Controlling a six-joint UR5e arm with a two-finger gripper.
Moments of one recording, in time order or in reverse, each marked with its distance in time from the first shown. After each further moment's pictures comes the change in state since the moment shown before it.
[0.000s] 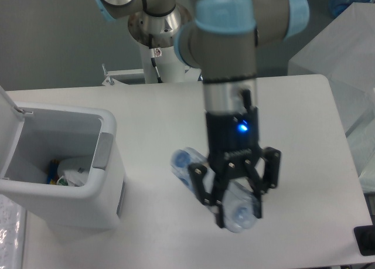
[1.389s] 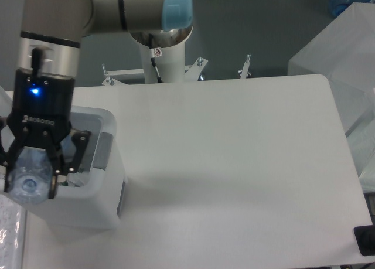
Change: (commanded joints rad) arm -0.293 0.058 -0.115 -0.002 -0.021 -0.005
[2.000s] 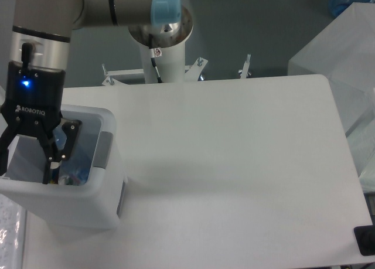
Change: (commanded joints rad) arm 0.000 0.083 -0.121 0.000 0.002 0.024
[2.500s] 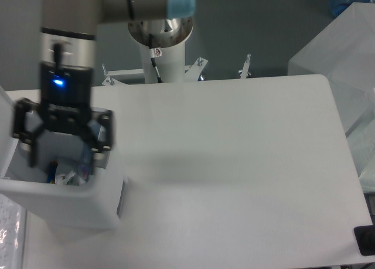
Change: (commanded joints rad) arm 0.199 -0.040 0.004 -0.002 0.109 0.202
